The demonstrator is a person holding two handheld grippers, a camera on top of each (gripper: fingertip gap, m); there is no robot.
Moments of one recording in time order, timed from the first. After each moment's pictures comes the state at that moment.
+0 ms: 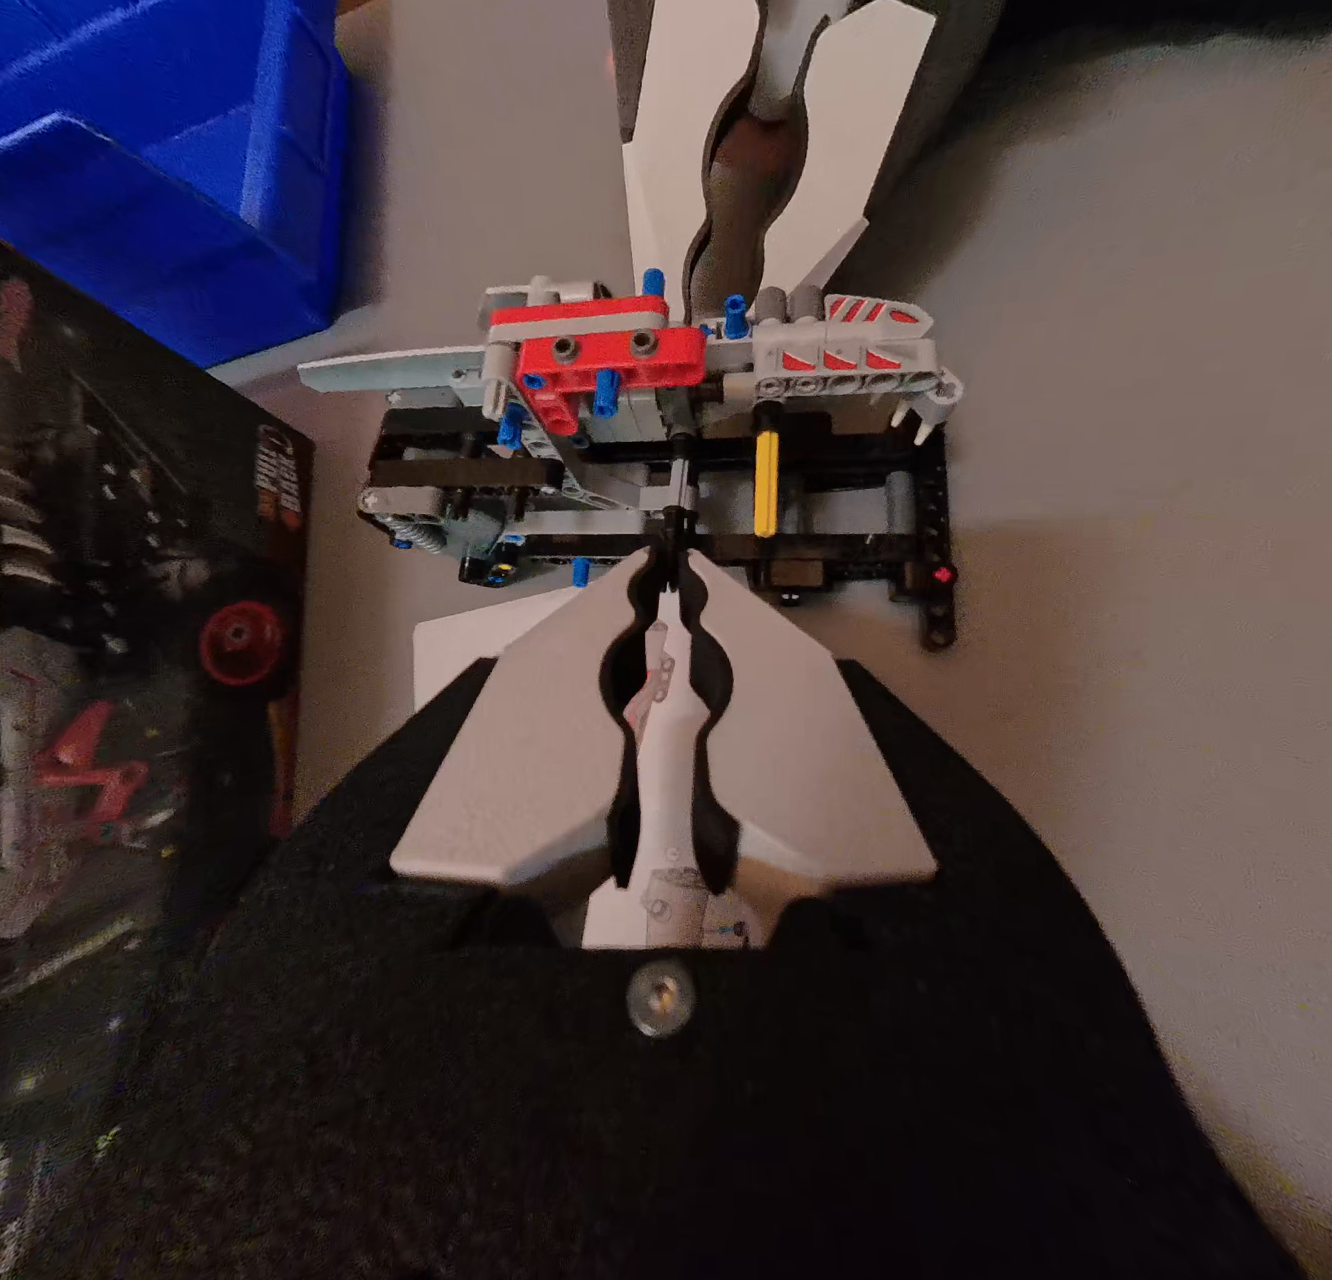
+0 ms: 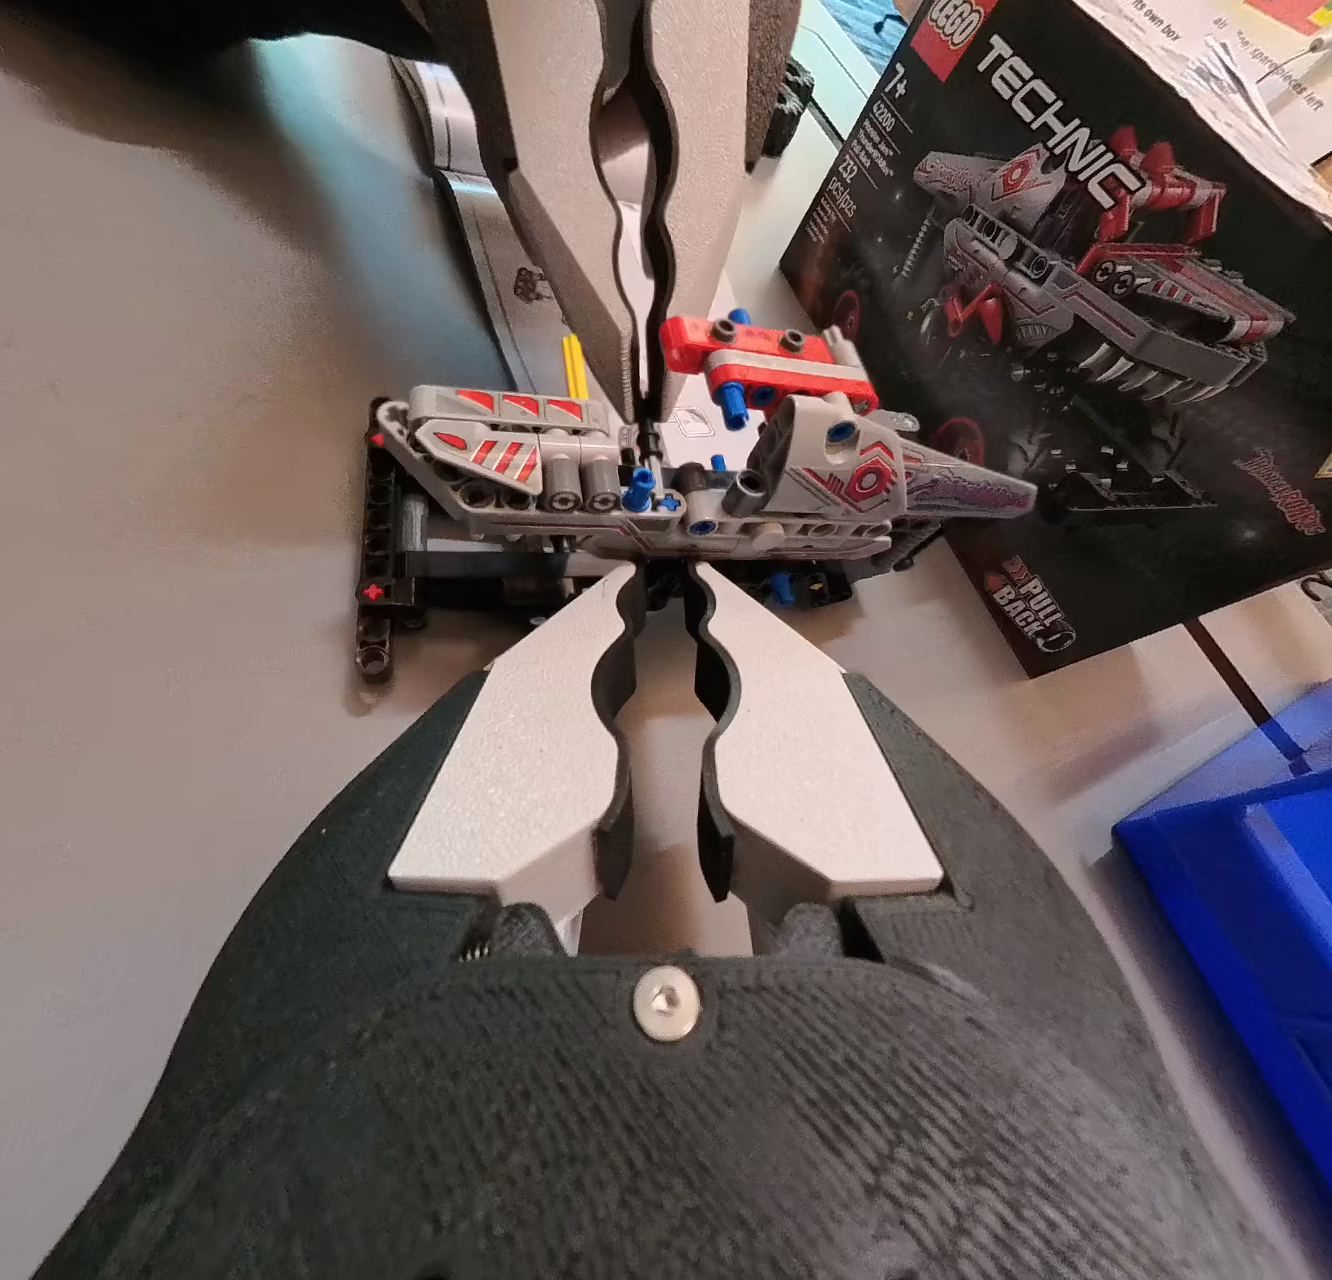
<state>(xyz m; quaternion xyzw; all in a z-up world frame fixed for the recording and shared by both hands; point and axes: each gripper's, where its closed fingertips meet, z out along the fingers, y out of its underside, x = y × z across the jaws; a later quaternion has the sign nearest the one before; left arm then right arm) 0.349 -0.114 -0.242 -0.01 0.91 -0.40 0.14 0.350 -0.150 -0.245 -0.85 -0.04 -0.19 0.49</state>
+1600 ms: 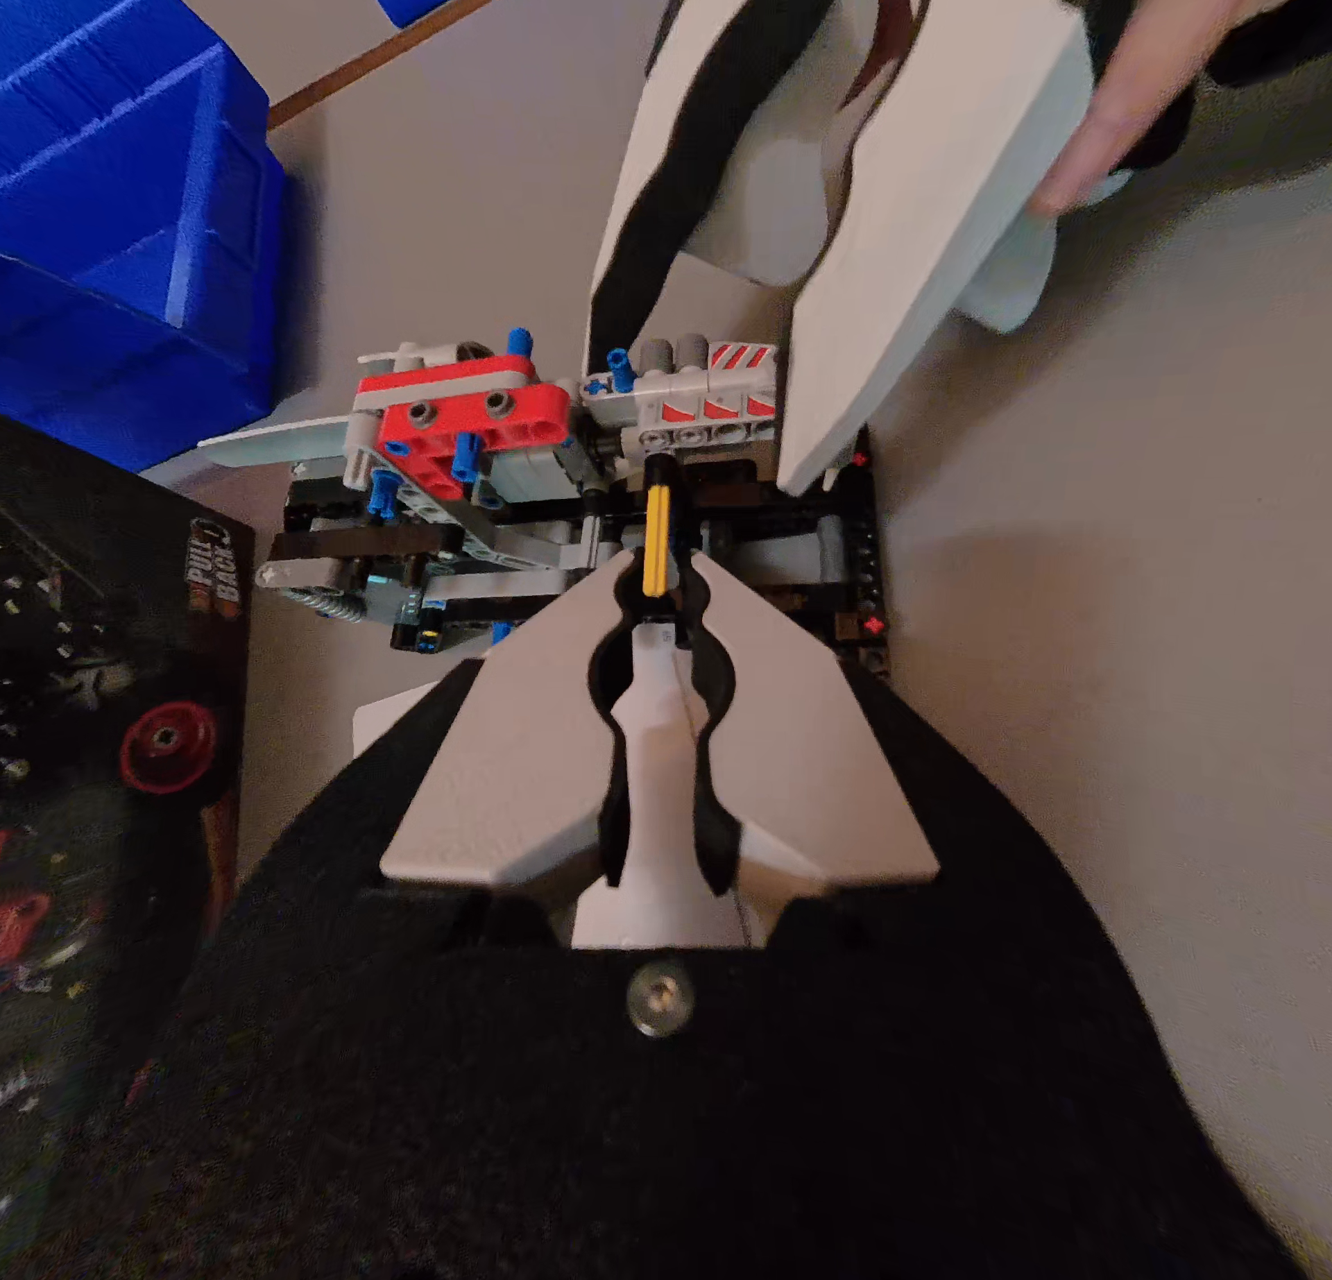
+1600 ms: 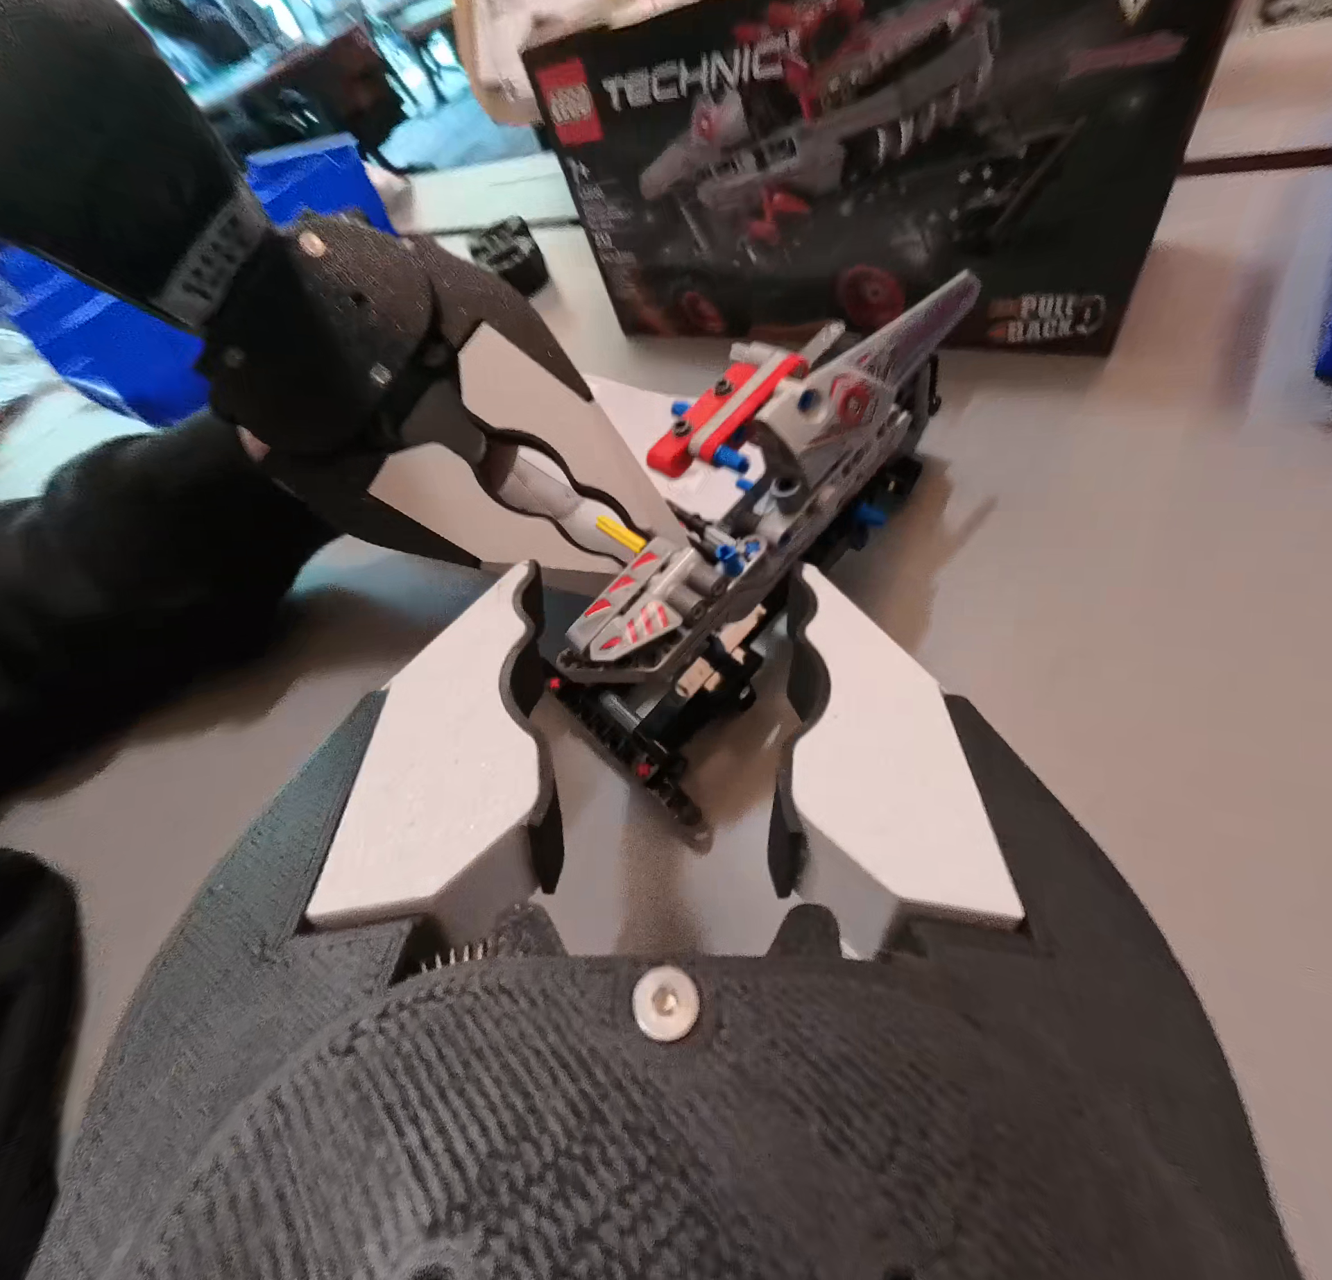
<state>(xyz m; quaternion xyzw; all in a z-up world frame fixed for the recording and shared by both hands) 0.330 -0.134 -0.251 0.04 0.89 -0.43 0.13 0.325 -0.140 -0.214 -0.73 0.38 -0.09 0.56</state>
